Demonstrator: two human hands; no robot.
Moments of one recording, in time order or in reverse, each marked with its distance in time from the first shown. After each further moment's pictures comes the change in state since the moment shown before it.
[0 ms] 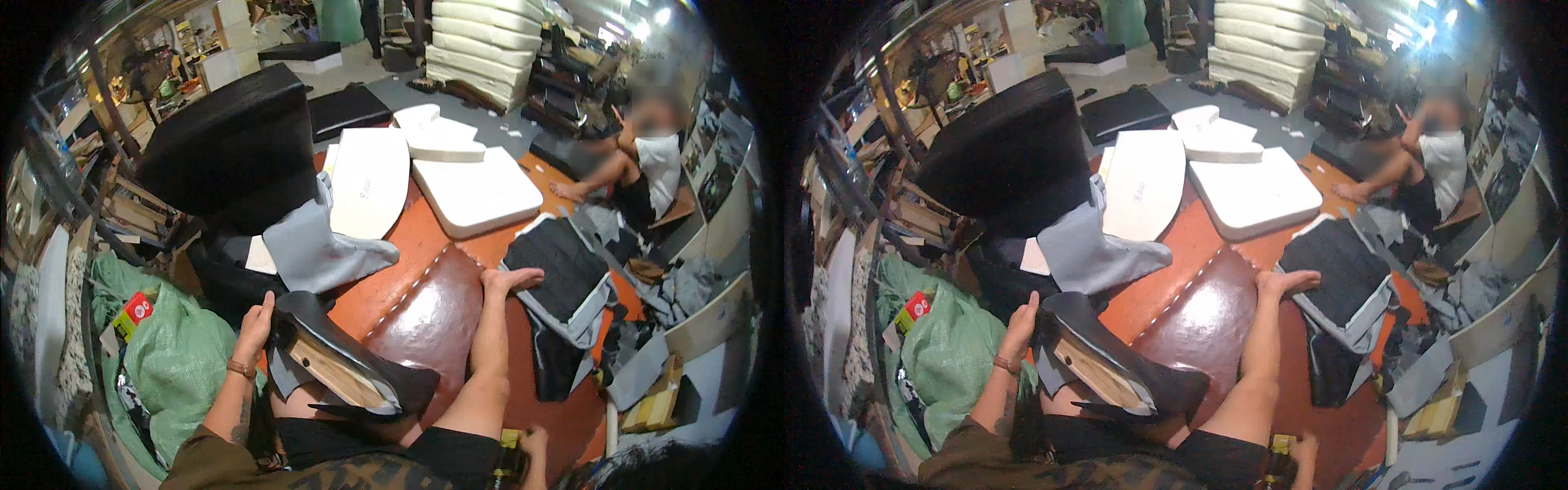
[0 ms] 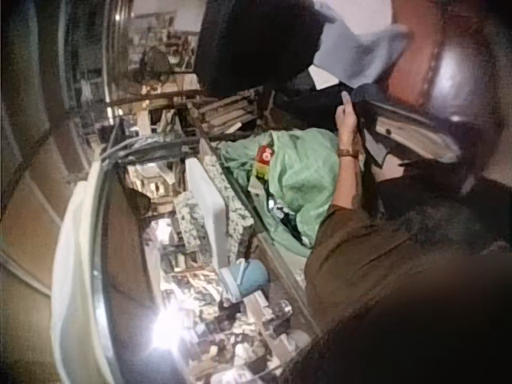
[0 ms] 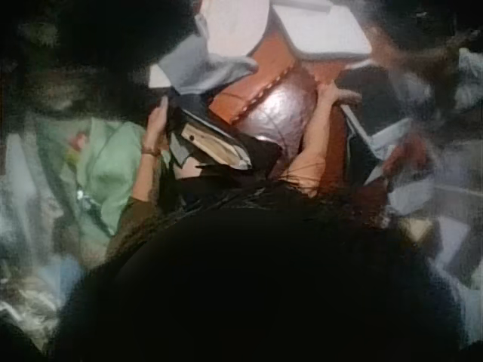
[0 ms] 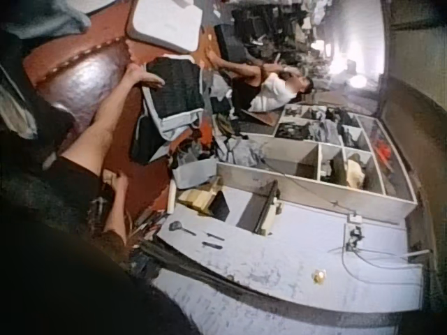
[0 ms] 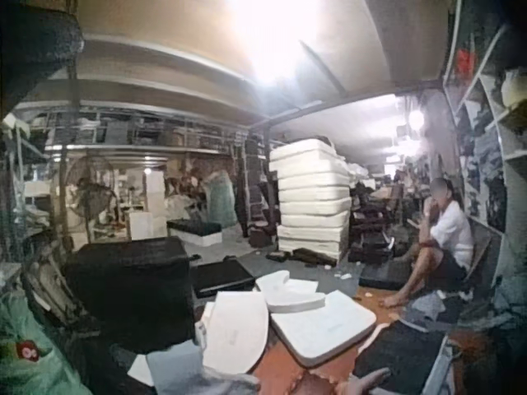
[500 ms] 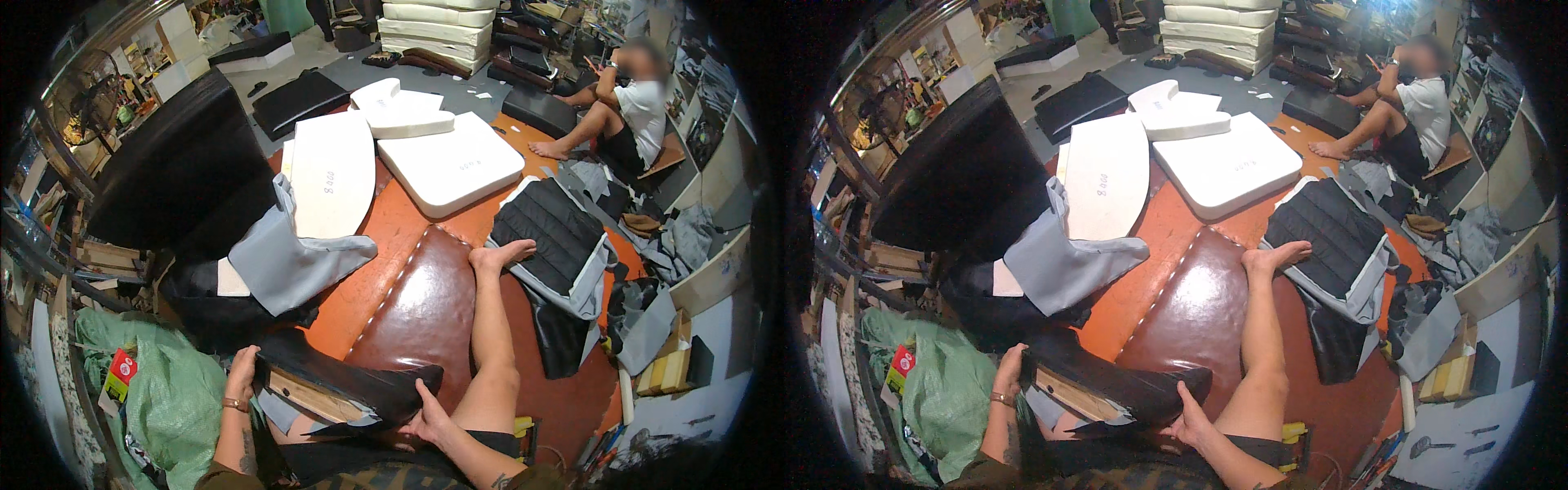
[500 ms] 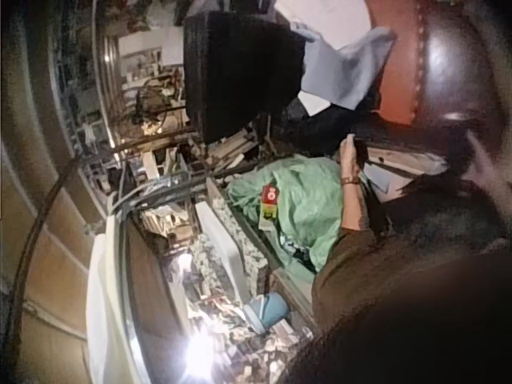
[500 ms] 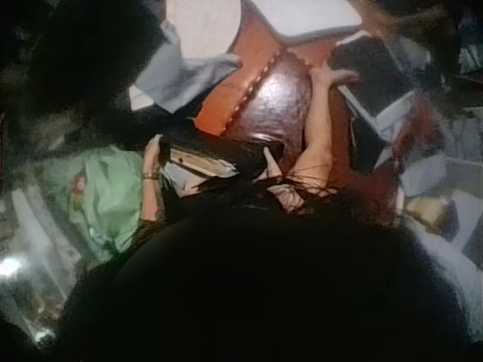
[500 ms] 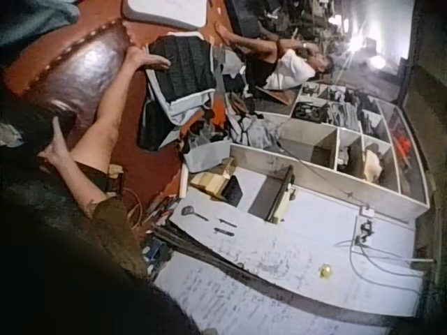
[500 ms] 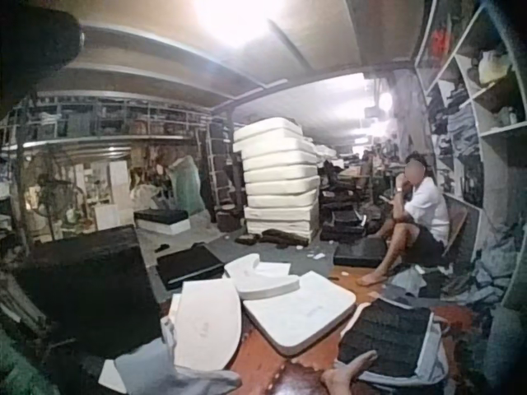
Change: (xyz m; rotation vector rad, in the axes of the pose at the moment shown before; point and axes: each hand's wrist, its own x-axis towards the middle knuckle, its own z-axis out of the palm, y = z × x) left_hand 0.041 -0.095 0.006 -0.205 -0.091 -0.323; right_hand -0.040 -0.303 0.145 1.340 -1.055 0.672
